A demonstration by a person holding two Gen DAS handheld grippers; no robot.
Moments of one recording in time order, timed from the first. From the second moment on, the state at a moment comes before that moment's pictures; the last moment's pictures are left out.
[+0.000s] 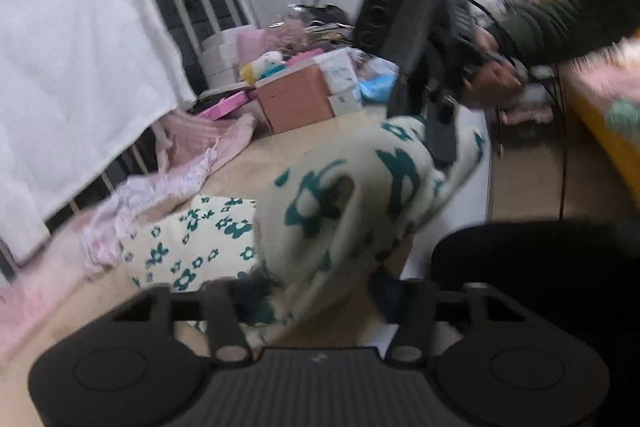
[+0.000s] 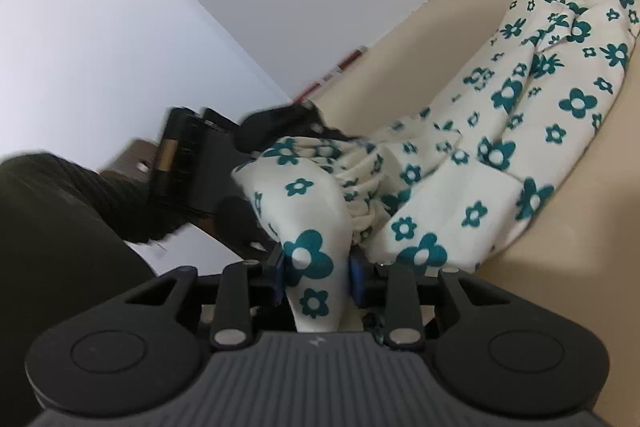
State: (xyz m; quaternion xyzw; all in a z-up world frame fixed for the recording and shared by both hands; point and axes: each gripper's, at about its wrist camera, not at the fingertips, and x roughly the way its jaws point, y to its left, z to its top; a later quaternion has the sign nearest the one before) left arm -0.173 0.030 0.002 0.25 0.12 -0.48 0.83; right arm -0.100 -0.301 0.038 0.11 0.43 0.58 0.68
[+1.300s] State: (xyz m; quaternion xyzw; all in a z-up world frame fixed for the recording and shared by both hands) left arm -0.031 0.096 0.026 -0.21 0.46 -0.49 0.71; right arm -0.036 -0.306 0.004 0.26 0.44 0.53 0.68
